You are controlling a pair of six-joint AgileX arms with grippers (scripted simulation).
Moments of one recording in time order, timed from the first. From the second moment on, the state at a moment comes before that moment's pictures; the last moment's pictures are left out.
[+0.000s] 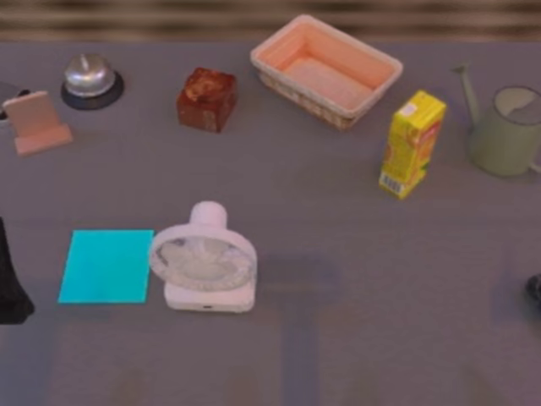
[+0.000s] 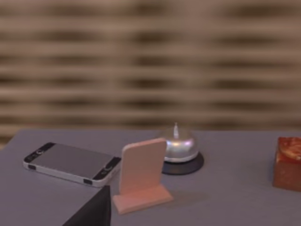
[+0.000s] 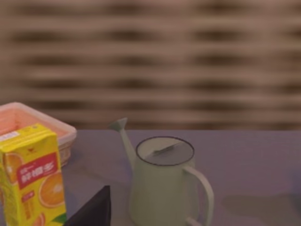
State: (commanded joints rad) left arm 0.00 0.00 0.00 0.00 0.00 0.00; right arm 0.00 0.00 0.00 0.00 0.00 0.00
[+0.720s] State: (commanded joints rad) left arm -0.19 0.55 0.51 -0.43 0.00 0.33; right arm 0.00 0.00 0.00 0.00 0.00 0.00
